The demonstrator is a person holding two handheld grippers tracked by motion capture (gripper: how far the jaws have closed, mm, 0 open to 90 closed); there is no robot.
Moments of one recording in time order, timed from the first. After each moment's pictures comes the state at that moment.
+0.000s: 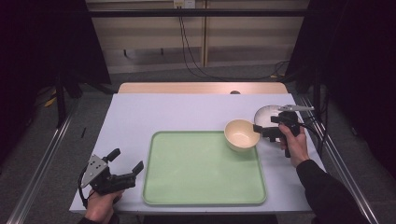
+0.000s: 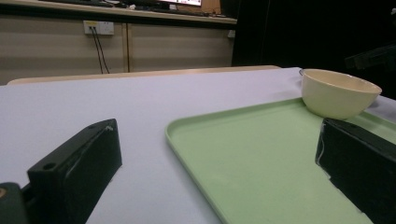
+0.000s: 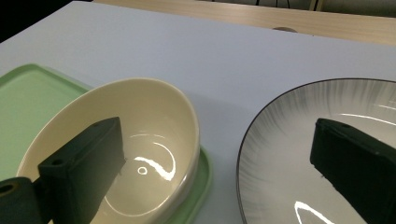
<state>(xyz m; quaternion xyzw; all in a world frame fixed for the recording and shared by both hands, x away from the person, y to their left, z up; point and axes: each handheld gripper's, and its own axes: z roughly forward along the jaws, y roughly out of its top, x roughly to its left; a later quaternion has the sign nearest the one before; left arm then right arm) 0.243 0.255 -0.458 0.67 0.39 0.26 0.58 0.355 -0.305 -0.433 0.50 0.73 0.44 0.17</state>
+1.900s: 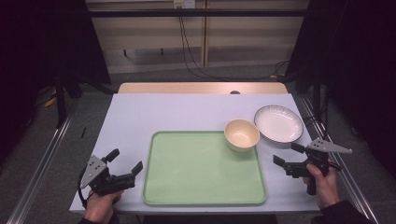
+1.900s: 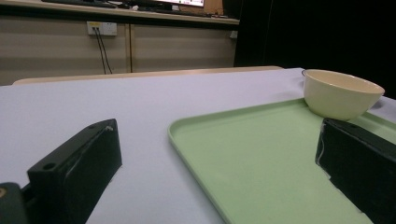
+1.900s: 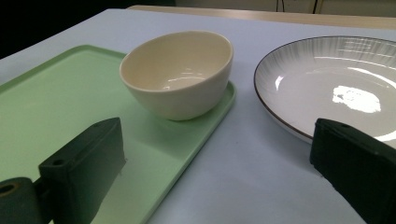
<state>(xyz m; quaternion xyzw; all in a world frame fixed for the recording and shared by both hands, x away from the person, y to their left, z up) 0.241 0.256 -0.458 0.66 0.39 0.26 0.58 0.231 -0.334 -0.437 0.48 0.70 0.49 0.21</state>
